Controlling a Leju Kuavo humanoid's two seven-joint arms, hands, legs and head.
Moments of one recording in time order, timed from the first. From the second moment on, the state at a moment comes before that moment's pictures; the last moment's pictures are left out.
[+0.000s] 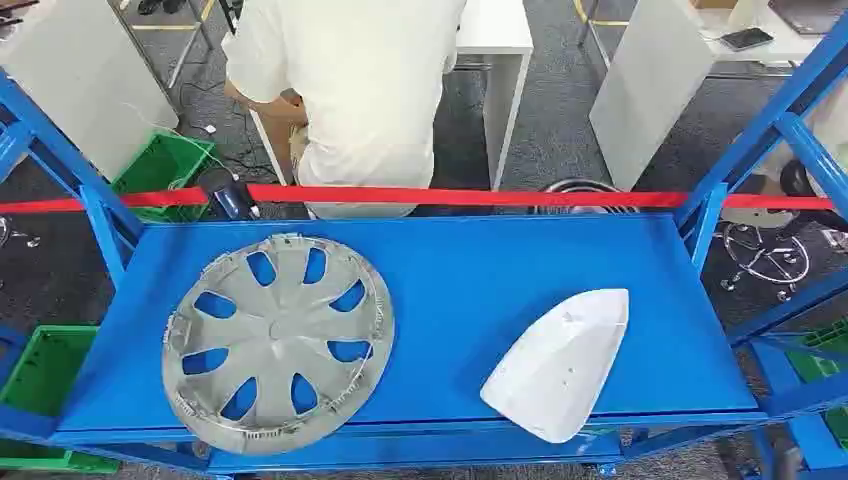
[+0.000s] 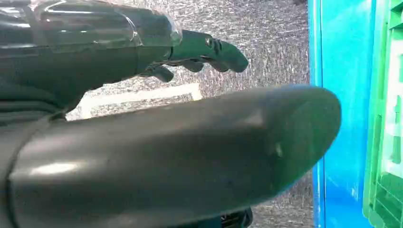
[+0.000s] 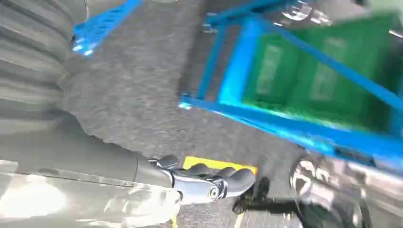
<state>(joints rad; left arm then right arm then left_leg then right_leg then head) -0.10 0.02 -0.96 -0.21 1.04 0.34 -0.24 -0.11 -0.05 -0.85 -0.95 -0.29 -0.69 -0.59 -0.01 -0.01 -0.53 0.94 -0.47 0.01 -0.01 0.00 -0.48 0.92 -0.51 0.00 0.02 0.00</state>
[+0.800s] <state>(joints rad) -0.10 0.01 -0.96 -0.21 1.07 0.35 -0.26 0.01 0.10 -1.07 -1.60 -0.45 -0.68 -0.70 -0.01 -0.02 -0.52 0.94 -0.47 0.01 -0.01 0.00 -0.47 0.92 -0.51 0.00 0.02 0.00</state>
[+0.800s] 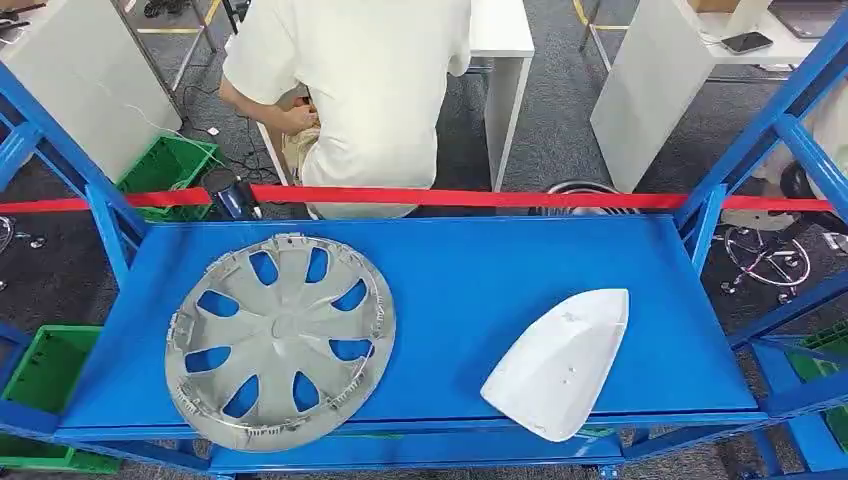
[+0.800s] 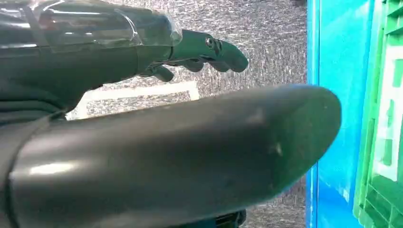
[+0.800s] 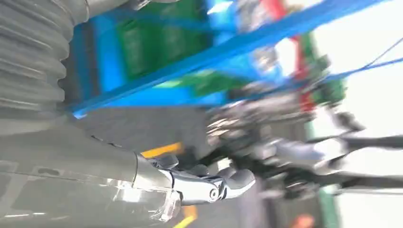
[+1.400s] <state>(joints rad) -0.10 0.02 -0.96 -0.21 1.07 0.34 -0.24 0.08 0.16 -0.72 -2.34 0.27 -0.68 -0.70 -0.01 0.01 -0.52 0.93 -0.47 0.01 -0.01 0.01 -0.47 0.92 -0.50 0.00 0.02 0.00</state>
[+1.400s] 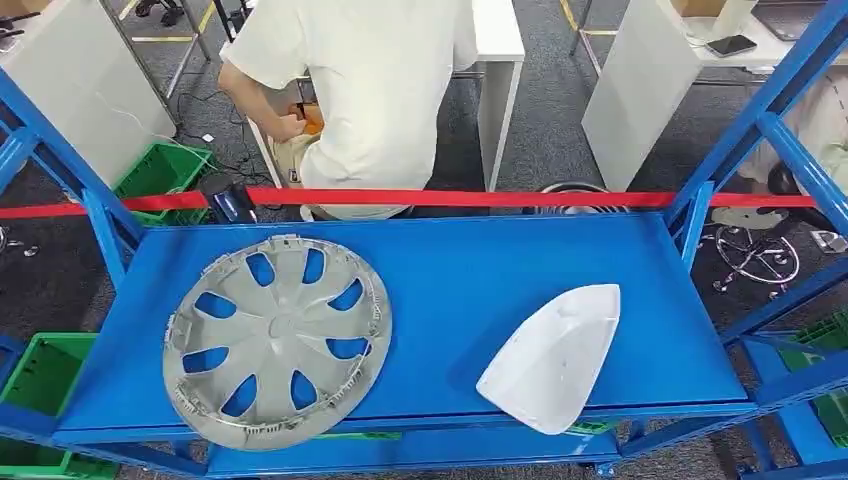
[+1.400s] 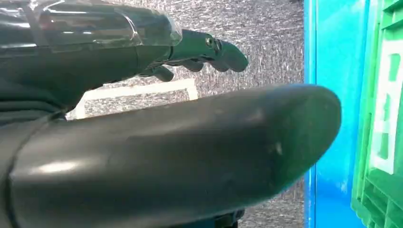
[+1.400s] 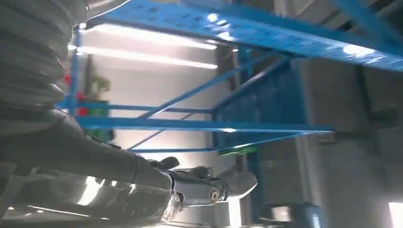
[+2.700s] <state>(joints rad) -0.11 0.02 -0.98 -0.21 1.11 0.38 -0.23 0.03 -0.27 0.57 -2.00 0.84 -0.68 0.06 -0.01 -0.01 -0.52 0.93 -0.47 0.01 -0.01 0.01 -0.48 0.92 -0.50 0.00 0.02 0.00</state>
